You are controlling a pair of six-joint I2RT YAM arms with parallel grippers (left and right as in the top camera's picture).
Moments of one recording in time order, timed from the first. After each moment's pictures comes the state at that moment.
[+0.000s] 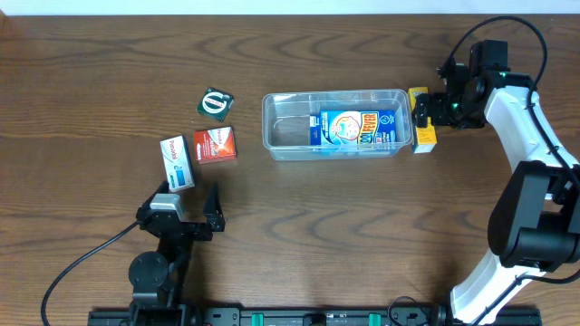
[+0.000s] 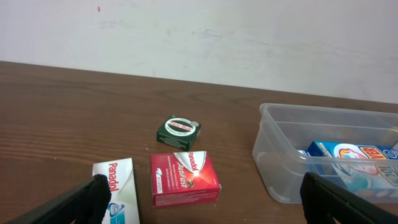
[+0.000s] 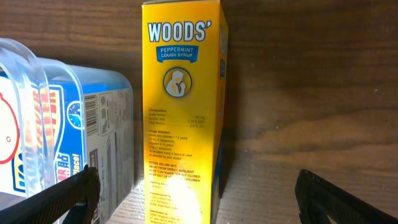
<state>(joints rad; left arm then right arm) -0.03 0.01 0.02 -0.11 0.09 -0.16 -0.11 1.94 1.46 -0.79 -0.20 -0.09</state>
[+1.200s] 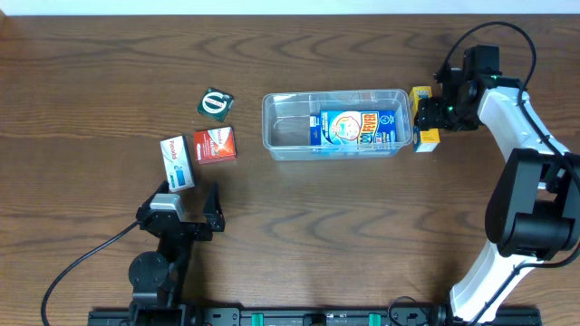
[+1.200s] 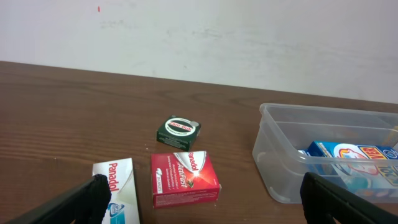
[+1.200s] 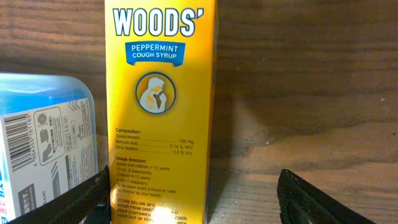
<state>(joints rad) -0.03 0.01 0.02 -0.11 0.09 -0.16 -0.11 2.01 1.45 -0.72 -0.15 -0.10</state>
